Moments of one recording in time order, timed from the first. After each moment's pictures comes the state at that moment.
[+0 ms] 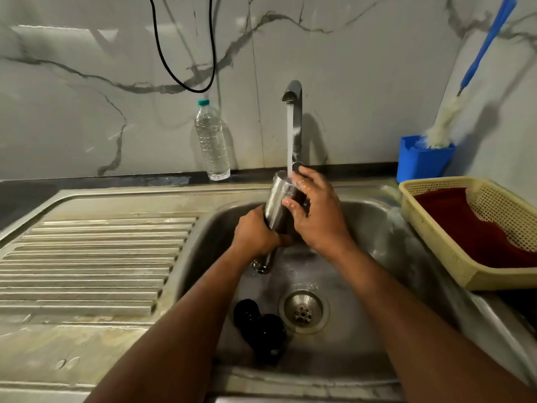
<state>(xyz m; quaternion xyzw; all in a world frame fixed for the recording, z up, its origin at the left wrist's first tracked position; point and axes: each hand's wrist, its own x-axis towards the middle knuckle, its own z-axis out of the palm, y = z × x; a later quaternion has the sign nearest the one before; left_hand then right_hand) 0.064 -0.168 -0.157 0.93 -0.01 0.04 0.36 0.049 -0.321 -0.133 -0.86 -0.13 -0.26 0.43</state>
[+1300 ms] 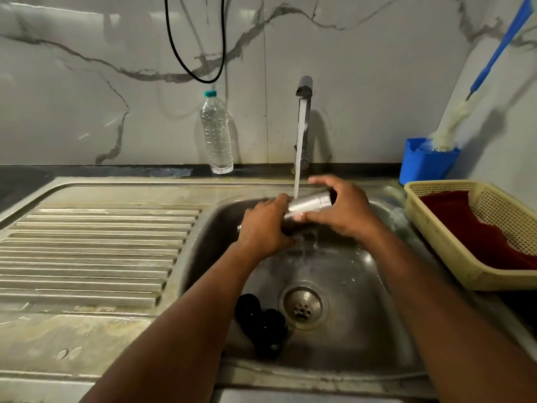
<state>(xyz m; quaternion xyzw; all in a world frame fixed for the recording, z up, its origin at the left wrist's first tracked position) 0.063 -0.171 -0.158 0.96 -0.15 0.12 0.22 0.045 -0.355 -0.108 -0.91 -0.07 -0.09 0.41</state>
